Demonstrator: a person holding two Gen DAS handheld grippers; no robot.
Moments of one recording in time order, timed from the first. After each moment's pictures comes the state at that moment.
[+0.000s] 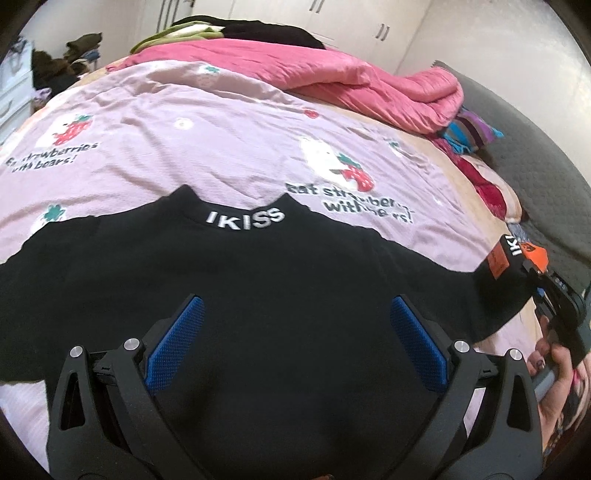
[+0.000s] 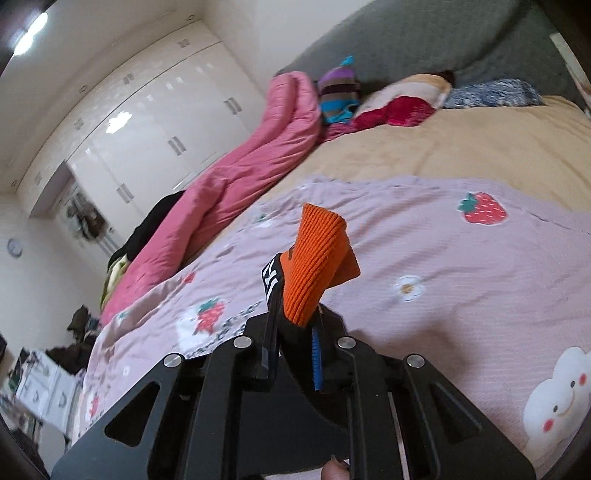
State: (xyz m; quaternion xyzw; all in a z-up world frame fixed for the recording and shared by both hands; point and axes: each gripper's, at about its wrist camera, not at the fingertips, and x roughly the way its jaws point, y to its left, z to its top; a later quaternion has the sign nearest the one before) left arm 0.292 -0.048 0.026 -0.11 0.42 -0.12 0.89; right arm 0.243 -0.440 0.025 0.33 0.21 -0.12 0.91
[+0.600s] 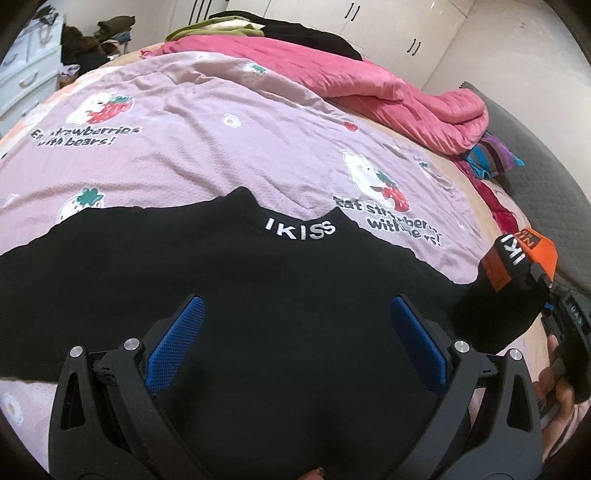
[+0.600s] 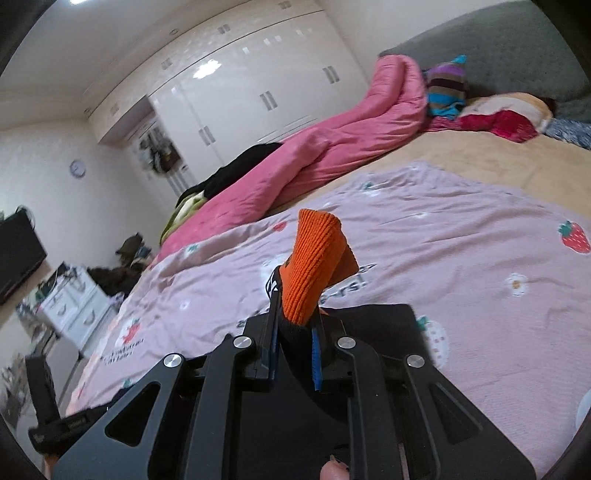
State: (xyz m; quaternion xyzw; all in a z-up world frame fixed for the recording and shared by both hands) left arm 0.299 0.007 0.023 -0.15 0.43 -0.08 0.89; right arm 0.266 -0.336 0.061 0.23 0.23 0.04 0.94
